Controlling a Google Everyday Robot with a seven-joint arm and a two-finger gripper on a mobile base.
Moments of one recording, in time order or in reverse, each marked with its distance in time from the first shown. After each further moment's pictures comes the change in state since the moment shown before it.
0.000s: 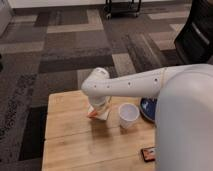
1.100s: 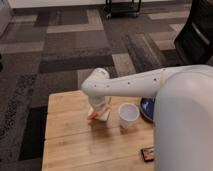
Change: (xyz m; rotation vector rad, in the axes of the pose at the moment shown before) arm -0.005 0.004 0.003 -0.020 -0.019 -0.013
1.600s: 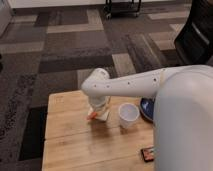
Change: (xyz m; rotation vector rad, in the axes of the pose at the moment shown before) arm 0.000 0.000 0.001 -0.001 -0.001 -0.001
